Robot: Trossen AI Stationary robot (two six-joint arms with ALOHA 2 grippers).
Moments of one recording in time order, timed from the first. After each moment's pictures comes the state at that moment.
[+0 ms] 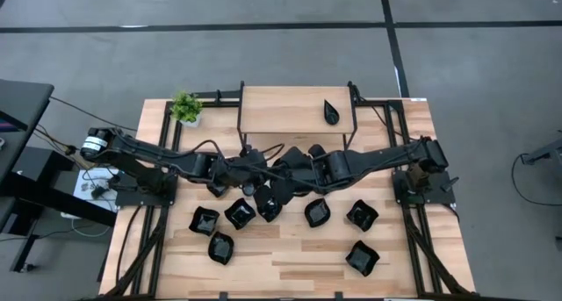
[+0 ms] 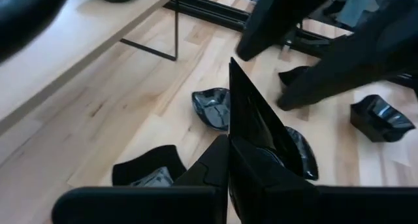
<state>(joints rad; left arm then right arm) -0.21 1.42 1.00 -0.12 -0.41 -0.35 0.23 1.81 1.86 -1.10 0.52 0.87</state>
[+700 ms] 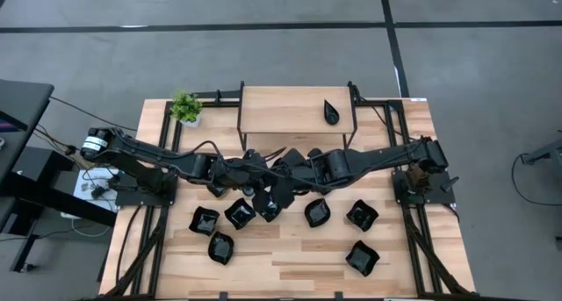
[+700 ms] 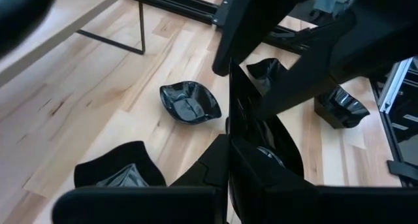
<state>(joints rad) -0.22 1.42 1.00 -0.10 -0.31 -0.35 0.21 1.81 1.86 -1.10 0.38 0.88</state>
